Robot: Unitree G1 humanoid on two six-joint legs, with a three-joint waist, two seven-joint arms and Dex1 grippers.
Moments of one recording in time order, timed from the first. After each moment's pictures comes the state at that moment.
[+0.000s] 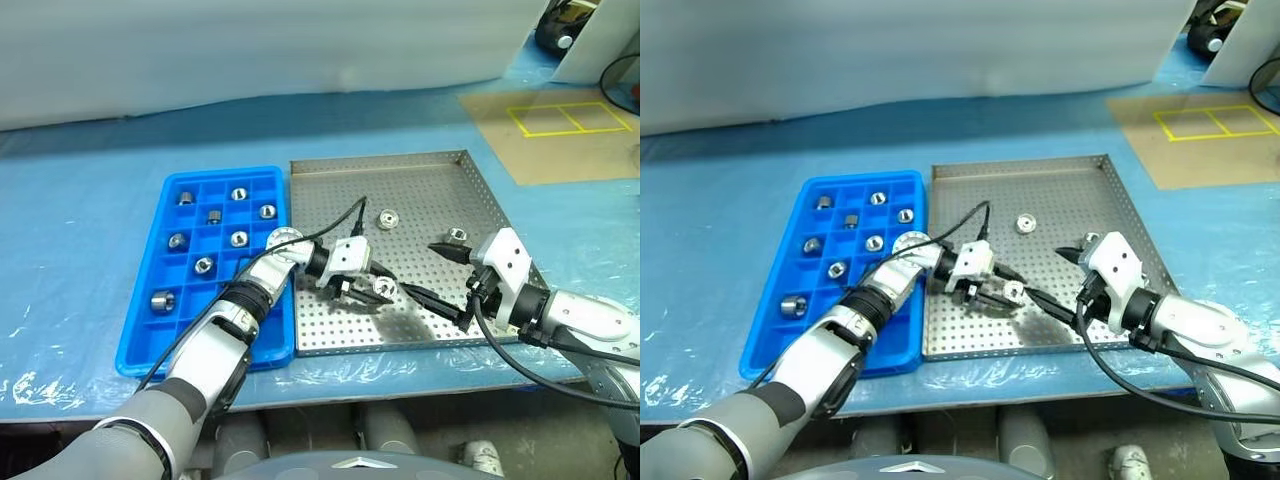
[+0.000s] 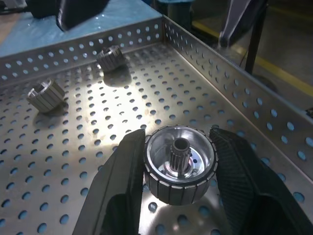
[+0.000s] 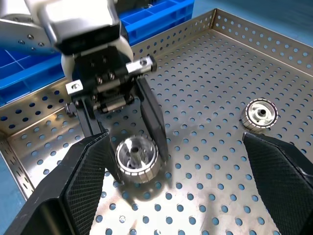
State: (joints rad) left arm -0.83 0.04 -0.28 0.81 -0.05 -0.33 -1.36; right arm 0.05 -0.77 -0.21 -0.63 0.51 0.65 0.74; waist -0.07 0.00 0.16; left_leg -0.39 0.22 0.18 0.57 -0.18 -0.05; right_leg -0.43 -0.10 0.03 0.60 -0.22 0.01
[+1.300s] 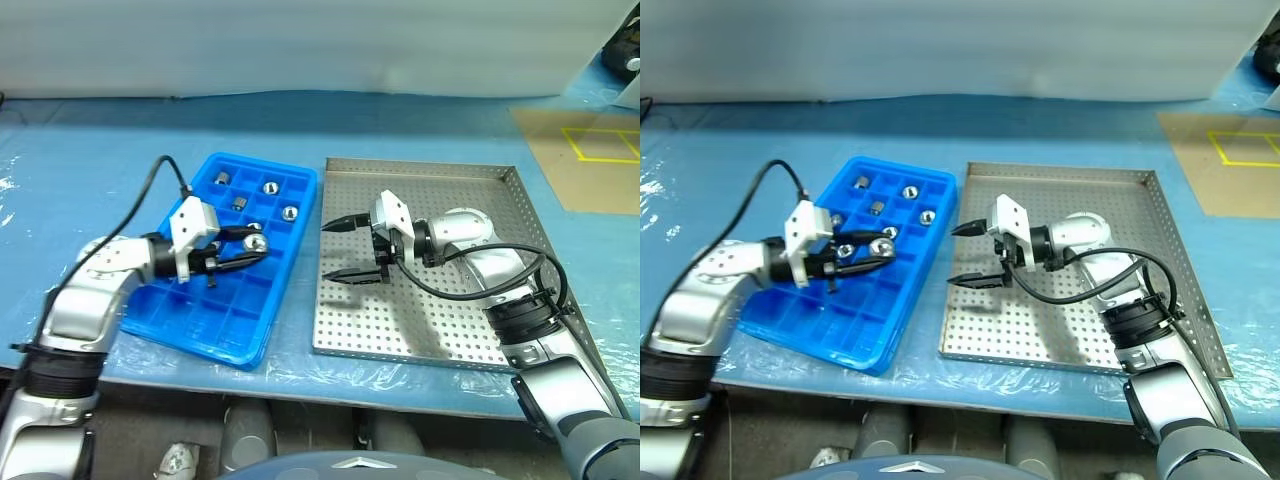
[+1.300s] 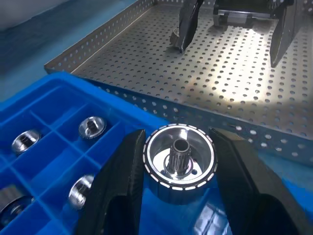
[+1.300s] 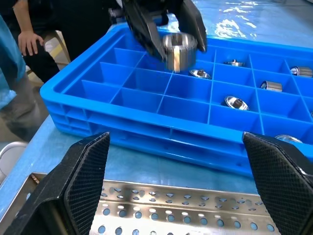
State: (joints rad) left arm -0.27 0.76 0.11 -0.17 -0.42 0.31 -1.15; right arm -0.61 -0.52 0.27 0.08 0.31 0.24 1.27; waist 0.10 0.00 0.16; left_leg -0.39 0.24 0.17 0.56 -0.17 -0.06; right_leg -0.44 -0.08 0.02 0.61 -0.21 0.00
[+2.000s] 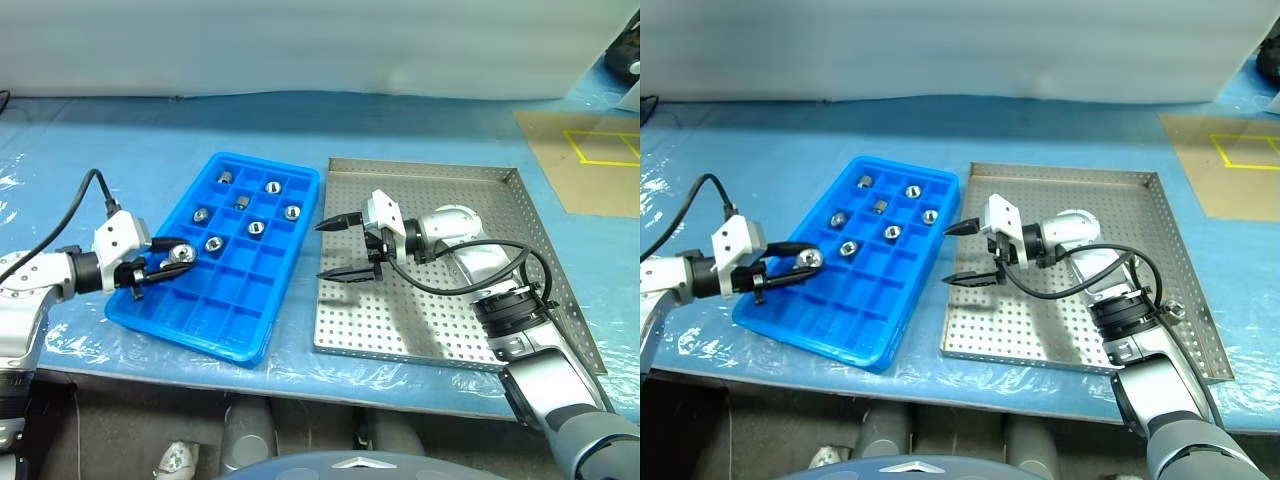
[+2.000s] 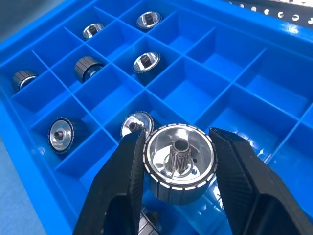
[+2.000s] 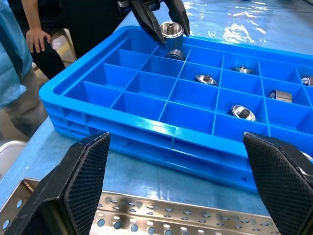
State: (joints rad) left arm -0.14 0.89 0.20 0.04 -0.31 0.11 -1.17; right arm -0.65 -0.47 0.27 0.15 0.26 0.19 1.30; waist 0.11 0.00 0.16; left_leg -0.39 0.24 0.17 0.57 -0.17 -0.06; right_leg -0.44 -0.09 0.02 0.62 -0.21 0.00
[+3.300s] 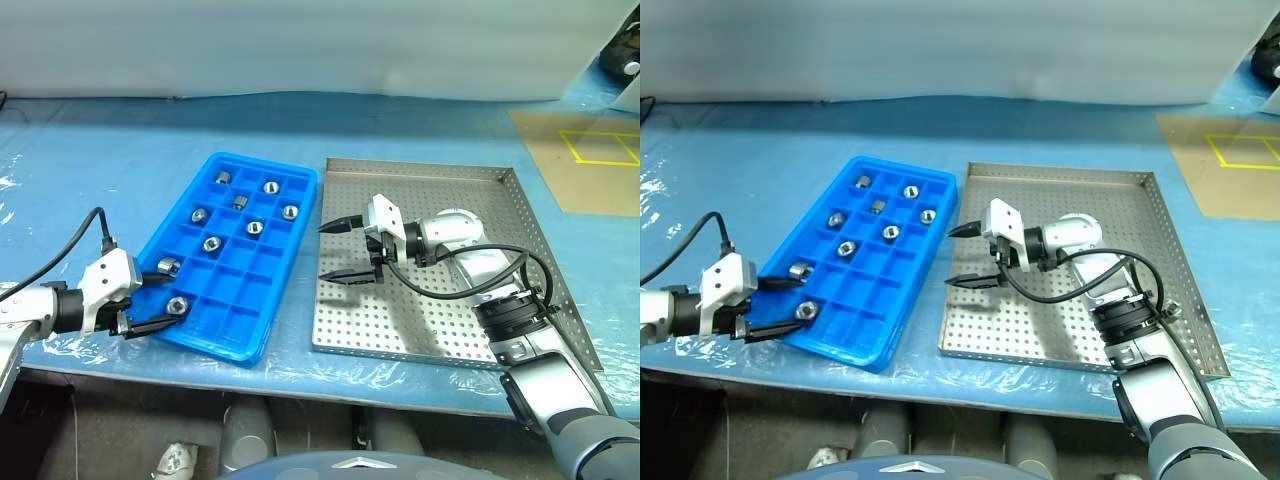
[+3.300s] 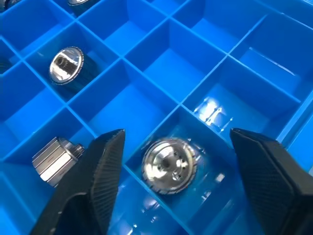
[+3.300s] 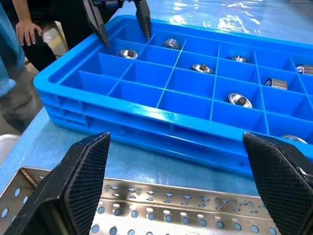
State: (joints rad) left arm 0.07 0.98 0.25 -0.08 -0.35 0.20 -1.21; right arm -0.63 -0.47 0.27 0.15 0.24 0.18 1.28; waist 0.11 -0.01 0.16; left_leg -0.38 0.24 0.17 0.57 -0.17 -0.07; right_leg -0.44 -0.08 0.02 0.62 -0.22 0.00
